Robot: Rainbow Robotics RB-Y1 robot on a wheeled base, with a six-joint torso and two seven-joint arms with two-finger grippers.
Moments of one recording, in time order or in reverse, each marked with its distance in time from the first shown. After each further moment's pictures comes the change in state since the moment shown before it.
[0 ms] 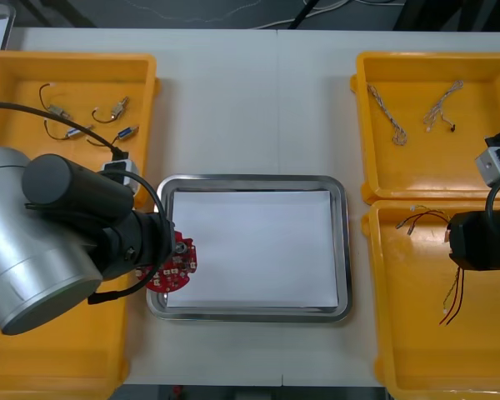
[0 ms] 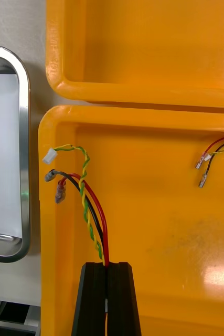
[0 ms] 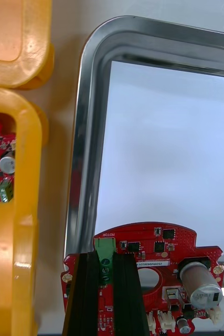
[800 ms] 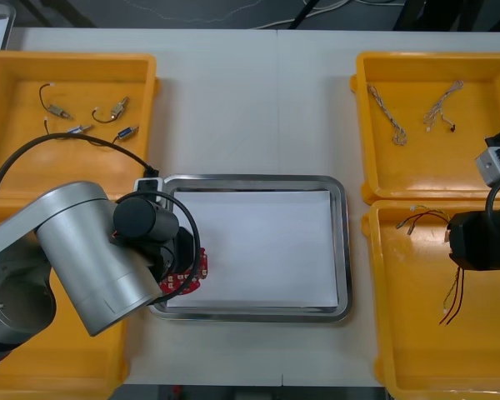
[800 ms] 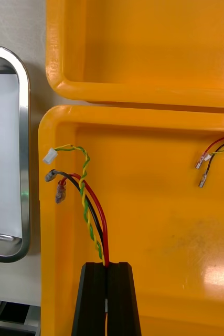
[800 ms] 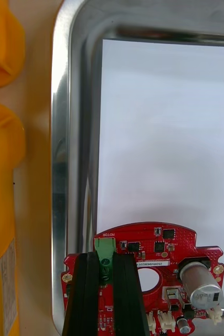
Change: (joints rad) right arm 0.000 0.000 0.000 0.000 0.000 0.000 0.000; left arm -0.032 -0.015 -0.213 0.171 -0.181 -0.124 0.000
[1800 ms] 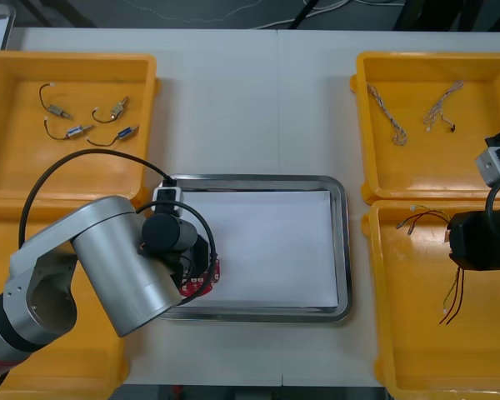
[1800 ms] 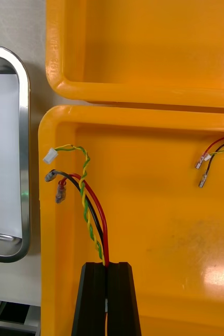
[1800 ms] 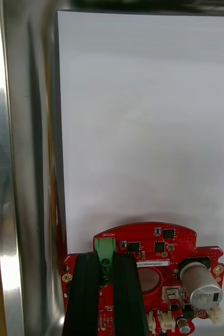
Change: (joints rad) right arm 0.000 0.000 0.000 0.000 0.000 0.000 0.000; left arm -0.011 -0.026 -0.083 0.117 -0.053 -0.121 0.000
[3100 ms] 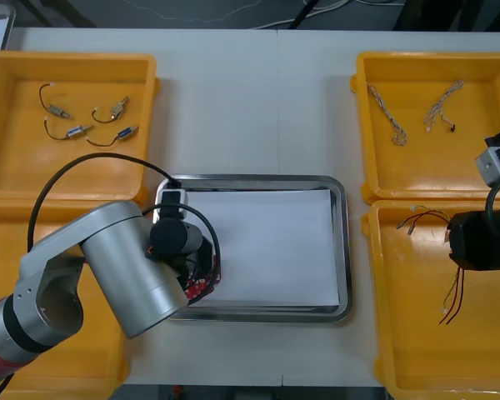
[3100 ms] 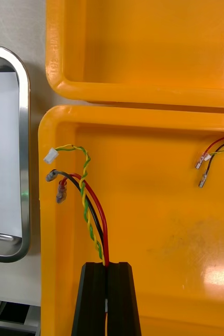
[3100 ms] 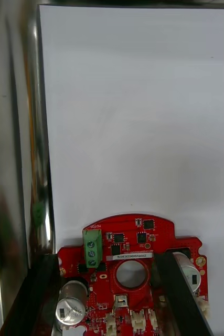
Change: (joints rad) right arm 0.000 0.000 0.000 0.000 0.000 0.000 0.000; left arm -0.002 -0.016 -0.012 0.020 -0.017 -0.010 0.002
